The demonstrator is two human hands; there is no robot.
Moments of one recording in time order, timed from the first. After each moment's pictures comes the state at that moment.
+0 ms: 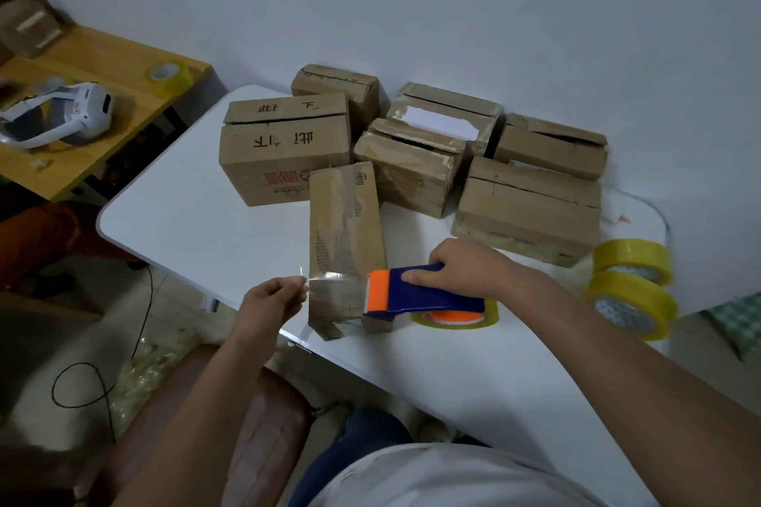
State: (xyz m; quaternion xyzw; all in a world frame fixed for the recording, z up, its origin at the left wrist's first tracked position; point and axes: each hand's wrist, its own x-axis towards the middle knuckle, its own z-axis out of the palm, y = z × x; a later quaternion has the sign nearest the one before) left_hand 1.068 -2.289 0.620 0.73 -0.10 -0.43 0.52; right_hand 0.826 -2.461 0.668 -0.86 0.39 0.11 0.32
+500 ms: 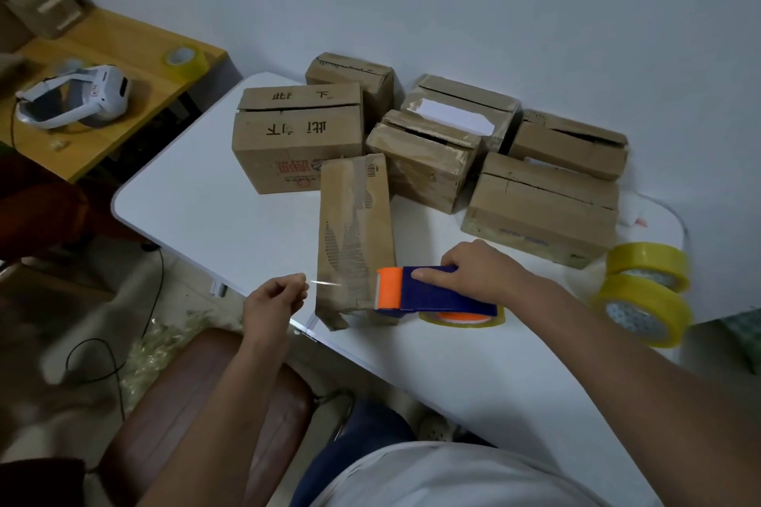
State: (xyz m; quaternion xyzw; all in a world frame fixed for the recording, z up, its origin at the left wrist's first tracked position) left_hand 1.061 -2.276 0.595 0.74 -0.05 -0.36 0.57; right_hand 0.819 -2.461 0.646 -0.87 0.38 0.08 0.29
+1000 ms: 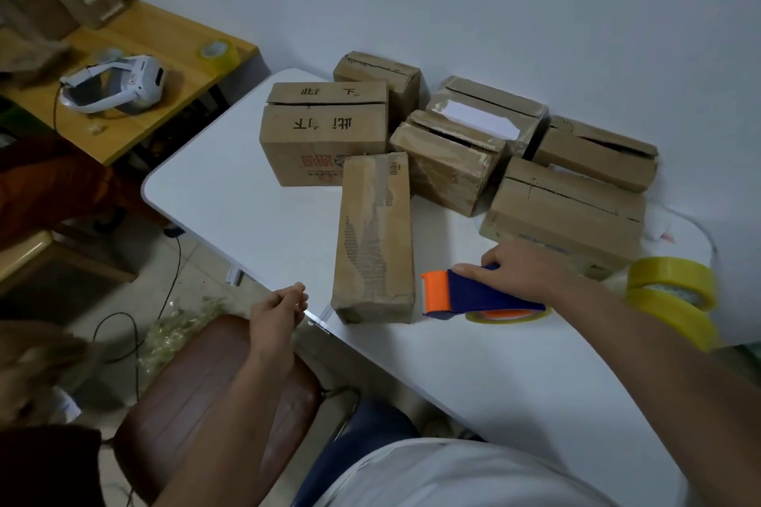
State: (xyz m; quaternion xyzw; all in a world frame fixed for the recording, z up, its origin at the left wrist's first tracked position) left_hand 1.061 -2.246 0.581 0.74 0.00 -0.33 0.59; right_hand 0.794 -2.480 0.645 -0.90 0.36 0.09 0.23
